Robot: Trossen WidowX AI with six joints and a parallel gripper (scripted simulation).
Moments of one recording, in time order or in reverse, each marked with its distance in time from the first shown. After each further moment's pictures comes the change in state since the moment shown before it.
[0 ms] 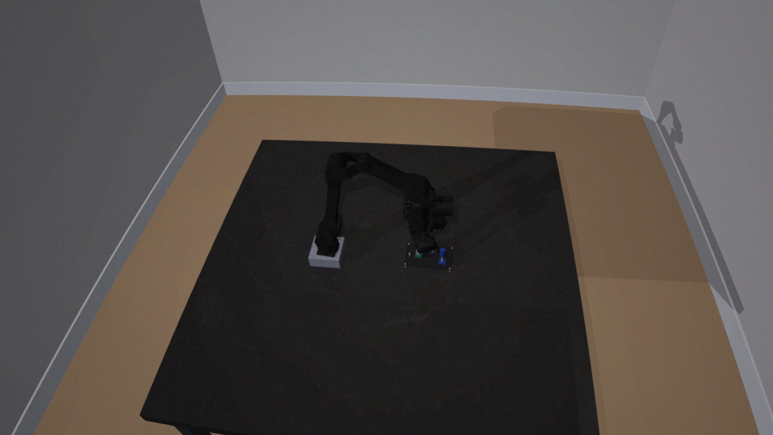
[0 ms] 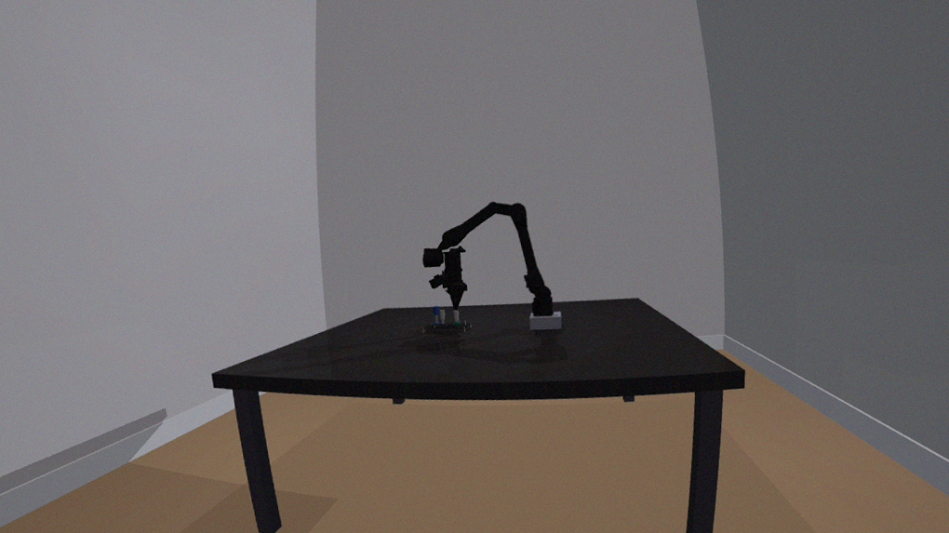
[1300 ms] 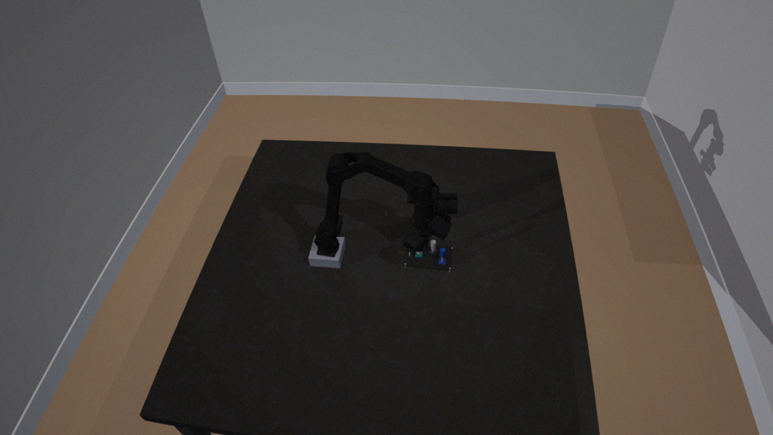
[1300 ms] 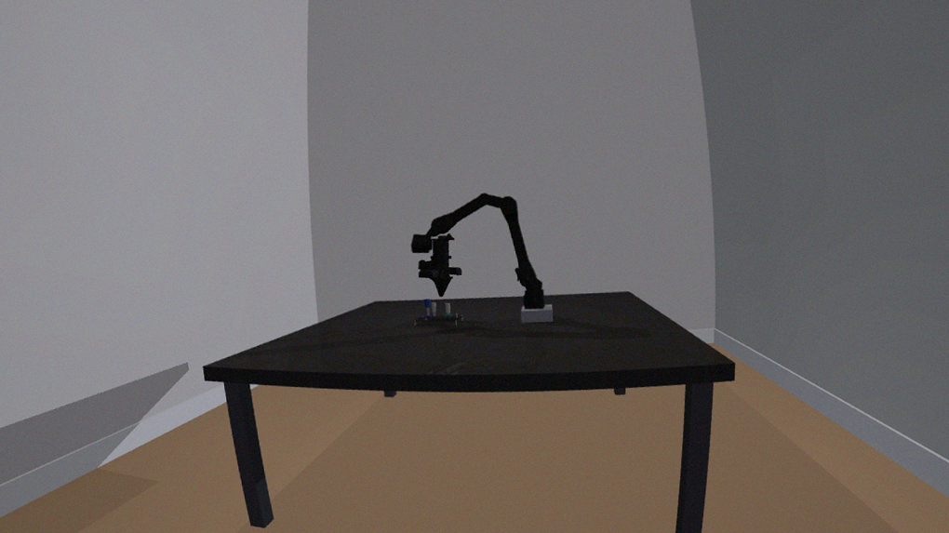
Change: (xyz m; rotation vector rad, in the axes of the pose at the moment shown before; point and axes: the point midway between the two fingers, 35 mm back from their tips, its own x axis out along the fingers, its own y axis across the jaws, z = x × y) arm -0.021 -0.018 0.016 0.775 -0.055 0.010
